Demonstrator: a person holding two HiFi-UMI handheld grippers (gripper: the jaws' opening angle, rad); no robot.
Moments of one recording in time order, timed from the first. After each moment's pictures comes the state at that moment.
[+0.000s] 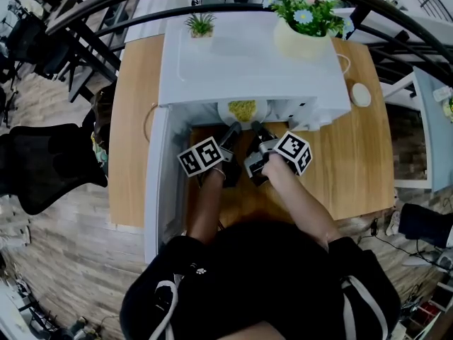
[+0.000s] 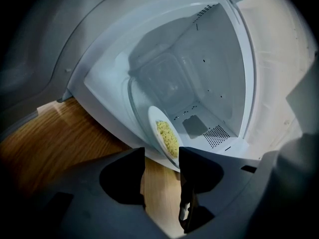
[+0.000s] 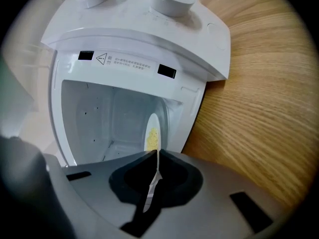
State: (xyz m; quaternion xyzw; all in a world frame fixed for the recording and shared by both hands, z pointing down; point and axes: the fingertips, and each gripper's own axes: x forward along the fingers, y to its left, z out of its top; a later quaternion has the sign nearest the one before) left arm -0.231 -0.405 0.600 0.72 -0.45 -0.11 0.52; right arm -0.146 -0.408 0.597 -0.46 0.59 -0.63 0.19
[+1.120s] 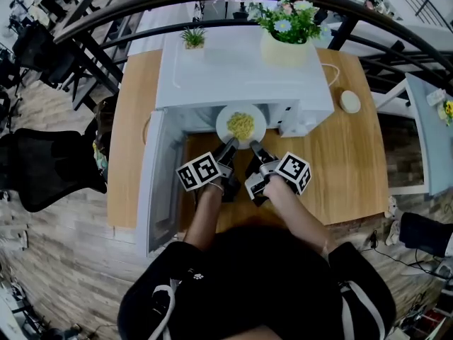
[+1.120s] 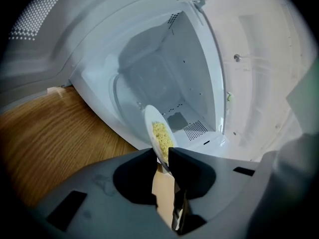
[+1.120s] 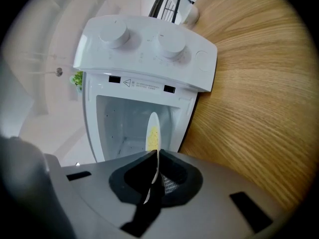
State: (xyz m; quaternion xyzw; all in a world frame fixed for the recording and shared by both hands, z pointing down) left arm -0.202 -0.367 0.565 0.73 -0.42 -0.14 0.52; right arm -0.126 -0.357 0.568 -0.43 0.61 -0.64 0.21
